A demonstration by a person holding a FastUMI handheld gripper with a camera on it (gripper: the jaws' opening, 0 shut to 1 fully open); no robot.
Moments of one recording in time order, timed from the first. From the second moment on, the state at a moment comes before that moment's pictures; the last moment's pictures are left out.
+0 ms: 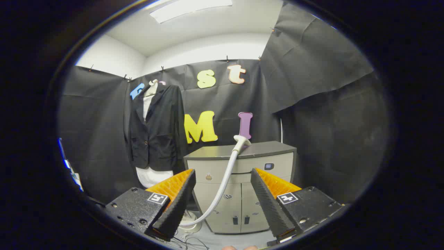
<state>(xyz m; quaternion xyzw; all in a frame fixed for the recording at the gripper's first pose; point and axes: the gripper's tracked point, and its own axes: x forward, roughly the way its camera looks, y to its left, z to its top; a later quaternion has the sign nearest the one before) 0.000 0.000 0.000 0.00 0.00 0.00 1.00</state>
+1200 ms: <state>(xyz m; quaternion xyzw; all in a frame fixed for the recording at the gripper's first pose) 0.038 0.009 0.002 0.00 0.01 0.00 1.00</state>
